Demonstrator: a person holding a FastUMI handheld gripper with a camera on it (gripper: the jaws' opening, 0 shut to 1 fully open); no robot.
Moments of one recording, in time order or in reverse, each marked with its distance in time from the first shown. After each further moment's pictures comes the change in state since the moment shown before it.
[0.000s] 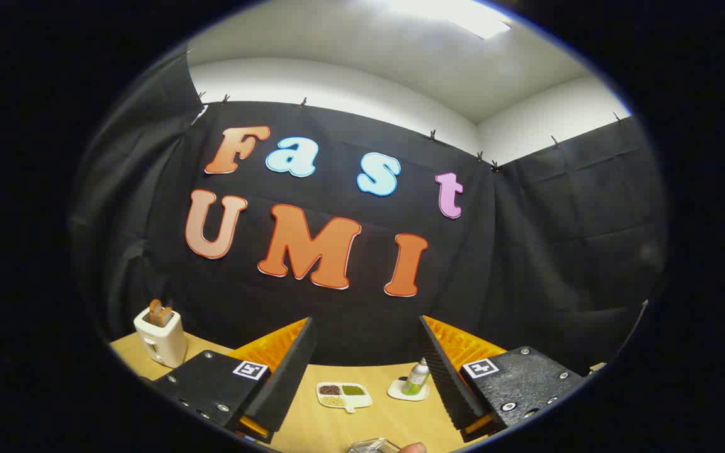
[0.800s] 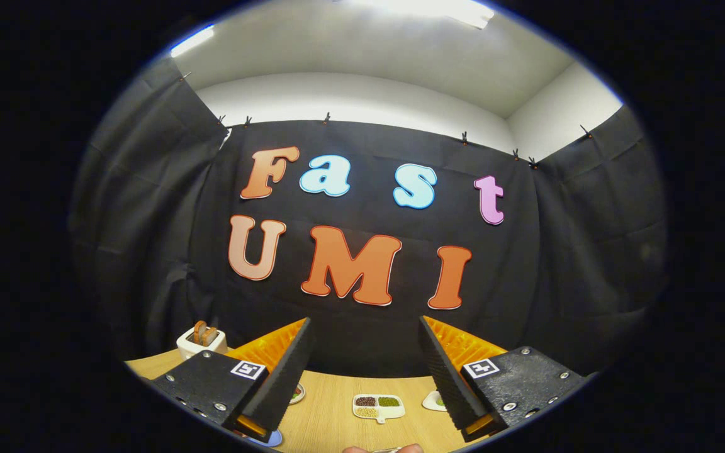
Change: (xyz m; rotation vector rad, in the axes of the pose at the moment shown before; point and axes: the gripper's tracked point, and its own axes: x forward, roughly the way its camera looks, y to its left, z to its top) arm 0.013 0.006 0.030 0.055 -0.002 0.217
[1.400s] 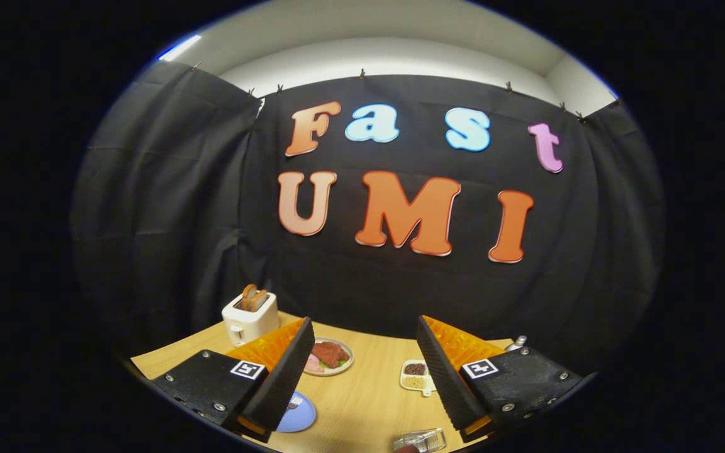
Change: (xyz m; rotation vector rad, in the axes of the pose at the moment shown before) arm 0.006 0.083 -0.092 0.049 0.271 0.296
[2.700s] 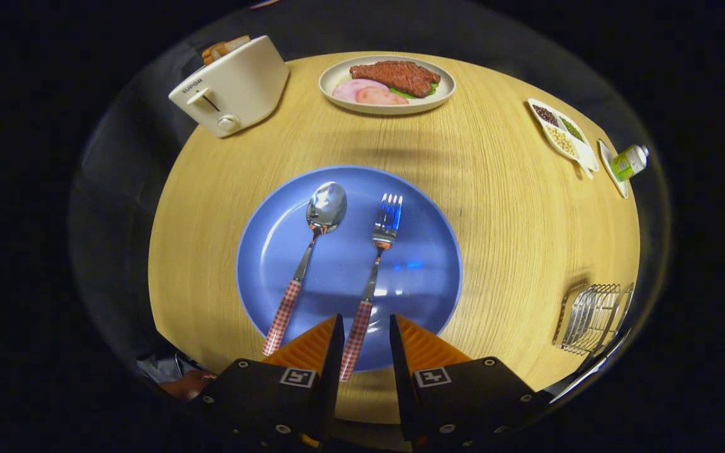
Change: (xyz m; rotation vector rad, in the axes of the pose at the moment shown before) arm 0.018 0.164 -0.341 0.168 1.292 0.066
